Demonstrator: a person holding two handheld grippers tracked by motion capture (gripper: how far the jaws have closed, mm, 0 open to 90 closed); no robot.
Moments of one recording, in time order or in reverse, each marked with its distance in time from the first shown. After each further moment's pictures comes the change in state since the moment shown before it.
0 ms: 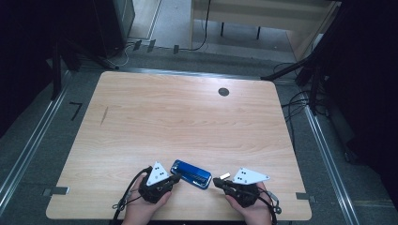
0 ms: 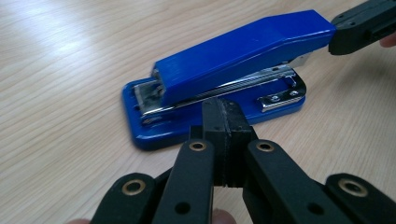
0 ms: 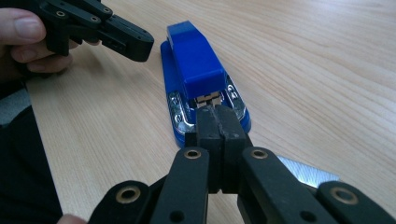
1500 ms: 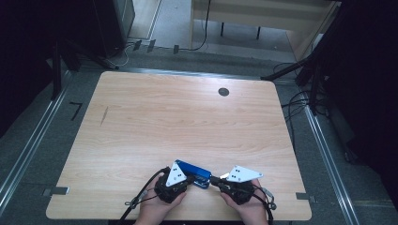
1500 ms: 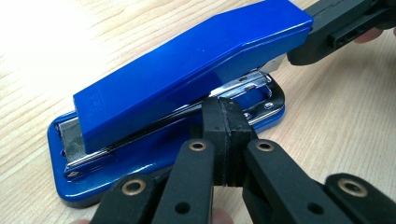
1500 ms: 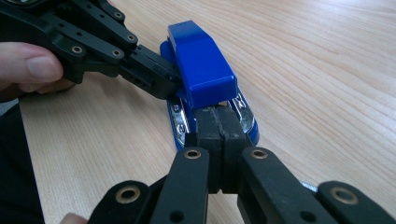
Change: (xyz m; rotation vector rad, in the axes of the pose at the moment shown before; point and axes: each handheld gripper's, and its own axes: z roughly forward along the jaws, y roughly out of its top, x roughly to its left) left arm -0.017 0.010 0.027 0.028 -0.034 0.054; right arm 0.001 0.006 0.013 0.012 0.001 -0.038
